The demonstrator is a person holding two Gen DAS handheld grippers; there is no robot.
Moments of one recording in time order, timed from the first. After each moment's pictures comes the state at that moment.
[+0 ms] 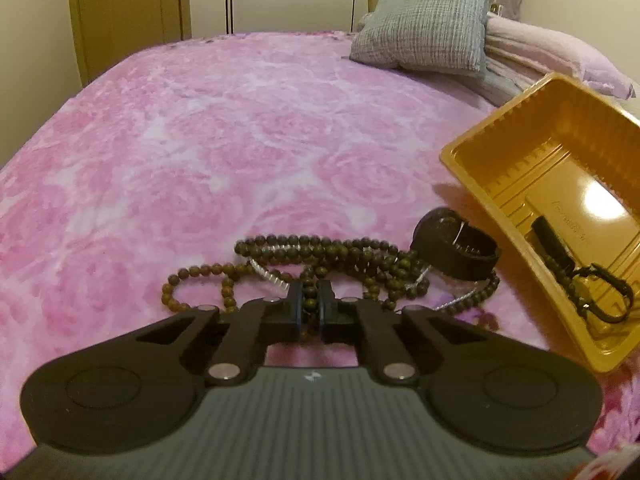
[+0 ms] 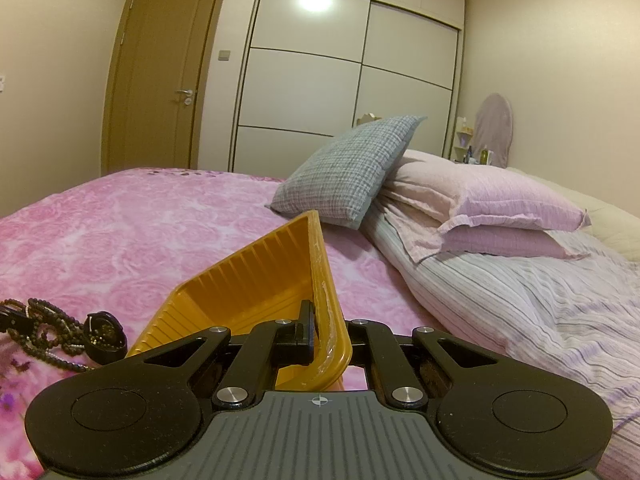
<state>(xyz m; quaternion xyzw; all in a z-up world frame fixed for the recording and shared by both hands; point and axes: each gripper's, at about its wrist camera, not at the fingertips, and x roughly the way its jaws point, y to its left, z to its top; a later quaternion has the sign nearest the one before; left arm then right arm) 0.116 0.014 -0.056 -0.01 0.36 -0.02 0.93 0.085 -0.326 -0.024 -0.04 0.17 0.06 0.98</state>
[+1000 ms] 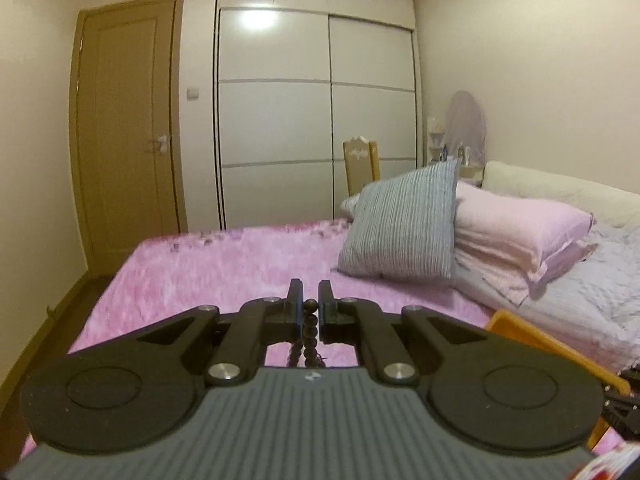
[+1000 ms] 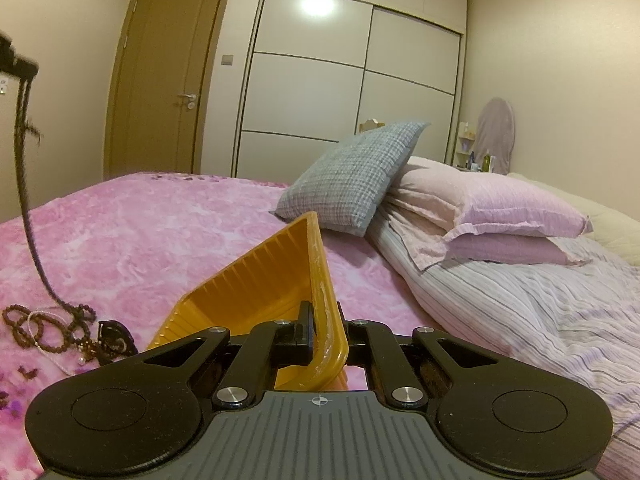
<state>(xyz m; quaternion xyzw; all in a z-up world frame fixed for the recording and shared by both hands) 0.107 0.026 0.173 0.02 0.12 -0.05 0.99 0.083 -0.324 -0.020 -0.04 0.16 0.07 0.98</state>
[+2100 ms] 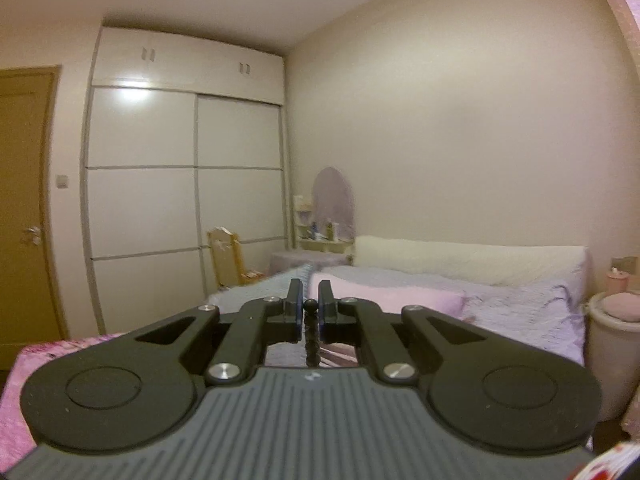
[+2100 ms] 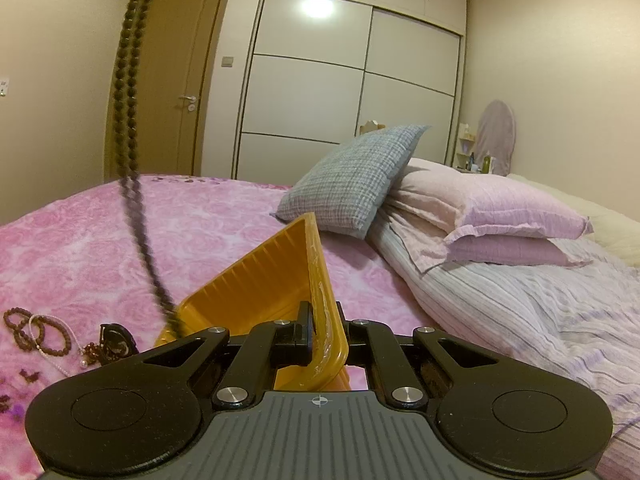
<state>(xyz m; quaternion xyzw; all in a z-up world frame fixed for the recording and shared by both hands) 0.115 -0.101 0.298 0.03 0.02 -0.25 0.97 0.084 -0.323 -0.019 -0.04 0.16 0.07 0.98</state>
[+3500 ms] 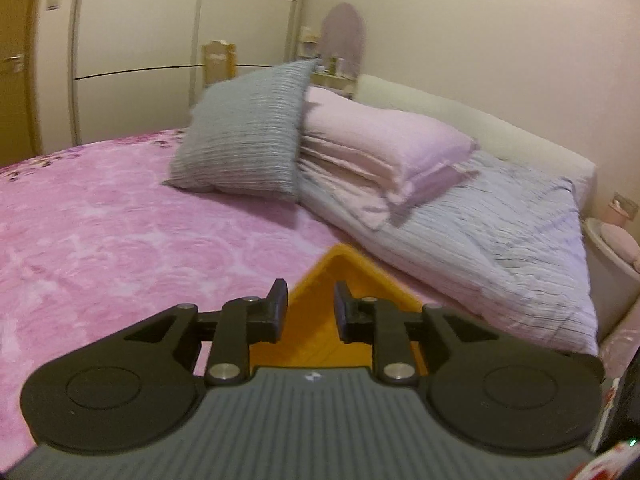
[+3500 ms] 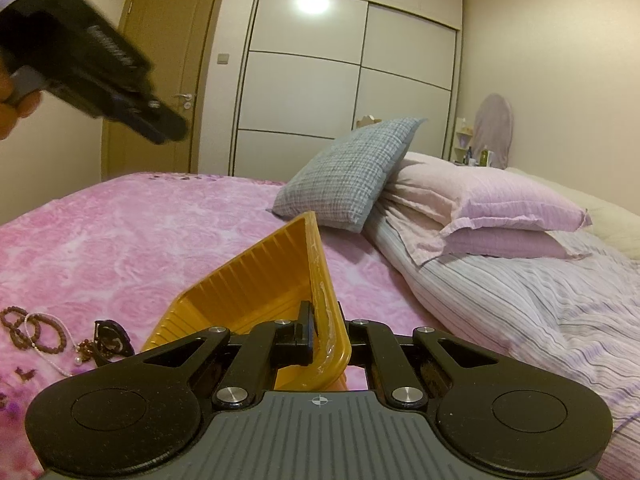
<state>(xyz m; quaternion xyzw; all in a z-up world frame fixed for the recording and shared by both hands) 0.186 -0.101 0.112 0.01 0.27 -0.24 0.93 0.086 -0.322 -0.020 -0.03 0.16 0.06 0.98</state>
